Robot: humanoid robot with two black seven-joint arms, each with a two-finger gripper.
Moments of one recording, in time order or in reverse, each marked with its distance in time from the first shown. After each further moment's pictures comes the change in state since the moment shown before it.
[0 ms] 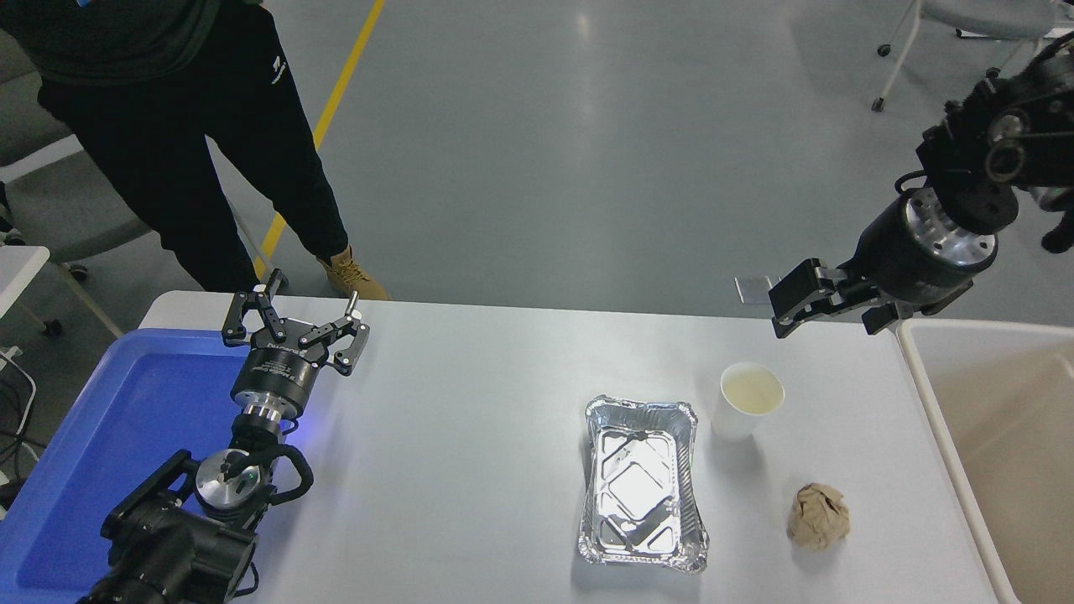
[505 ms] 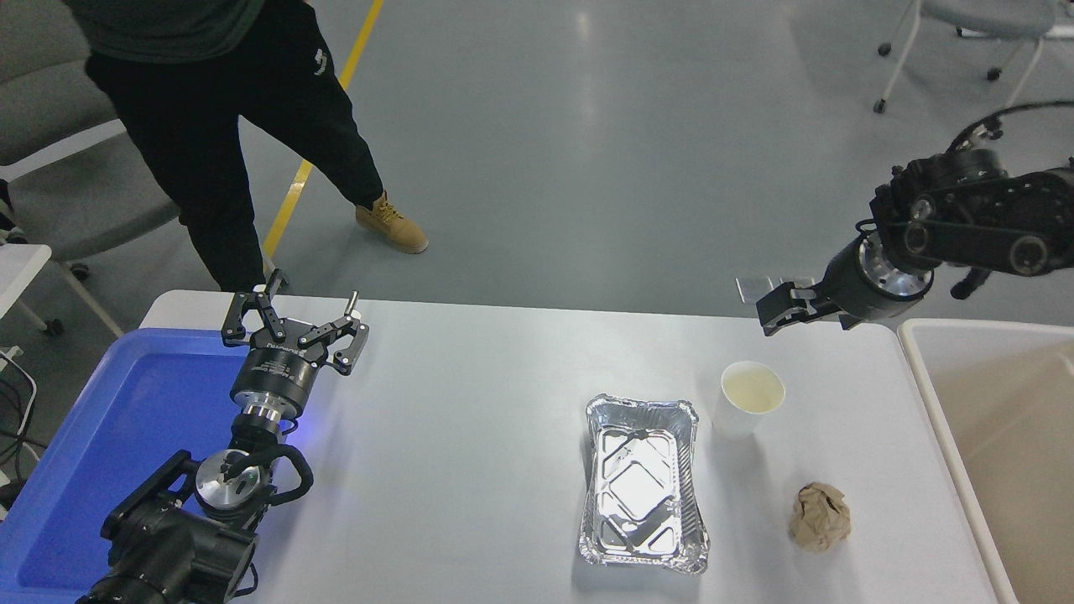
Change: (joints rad) left arm 0.000 0.000 0.000 0.000 0.000 0.000 0.000; right arm -0.445 0.061 0.216 -0.350 -0.240 -0.120 0.001
